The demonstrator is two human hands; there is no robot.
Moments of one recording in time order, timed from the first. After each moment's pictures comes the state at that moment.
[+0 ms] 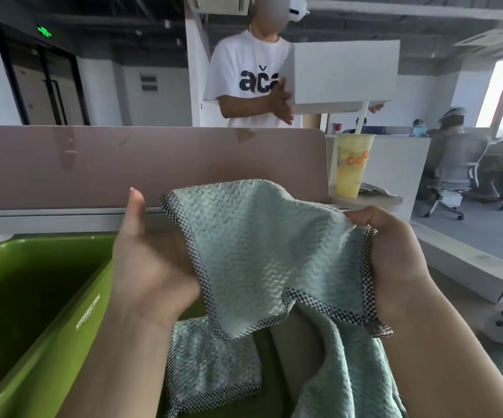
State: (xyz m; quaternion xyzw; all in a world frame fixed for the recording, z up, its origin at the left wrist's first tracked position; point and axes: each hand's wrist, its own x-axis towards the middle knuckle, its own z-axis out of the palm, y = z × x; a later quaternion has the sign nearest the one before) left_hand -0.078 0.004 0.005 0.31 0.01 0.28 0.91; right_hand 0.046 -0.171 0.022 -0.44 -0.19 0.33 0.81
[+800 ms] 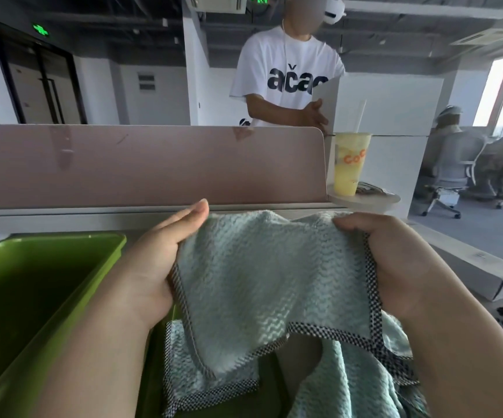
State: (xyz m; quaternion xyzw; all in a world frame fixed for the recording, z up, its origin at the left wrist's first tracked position) left_hand -0.079 0.003 0.009 0.60 0.18 0.28 0.73; right_hand 0.057 -0.179 0.025 -0.56 -0.14 0.31 0.75
